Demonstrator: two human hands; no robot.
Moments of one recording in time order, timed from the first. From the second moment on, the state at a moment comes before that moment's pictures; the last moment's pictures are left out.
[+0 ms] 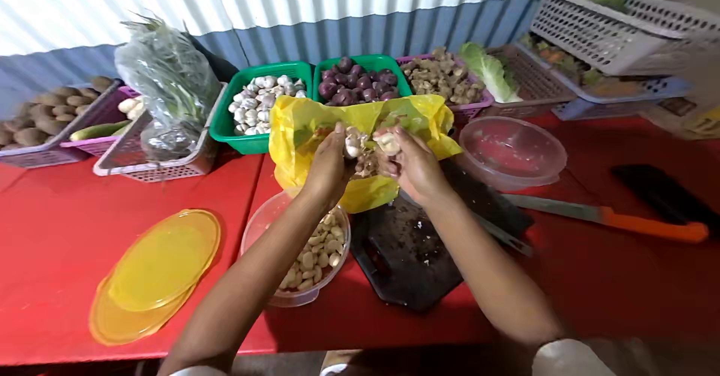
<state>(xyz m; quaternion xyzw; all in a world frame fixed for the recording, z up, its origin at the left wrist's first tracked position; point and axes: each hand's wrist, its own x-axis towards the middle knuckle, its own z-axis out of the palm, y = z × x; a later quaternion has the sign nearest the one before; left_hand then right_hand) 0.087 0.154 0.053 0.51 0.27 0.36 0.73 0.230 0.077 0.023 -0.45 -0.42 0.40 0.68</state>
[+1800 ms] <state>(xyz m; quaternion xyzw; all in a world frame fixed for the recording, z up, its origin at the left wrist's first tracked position) 0.085 0.168 0.087 0.94 0.24 0.19 0.12 0.252 0.078 0.082 -0.72 -0.61 0.10 0.30</state>
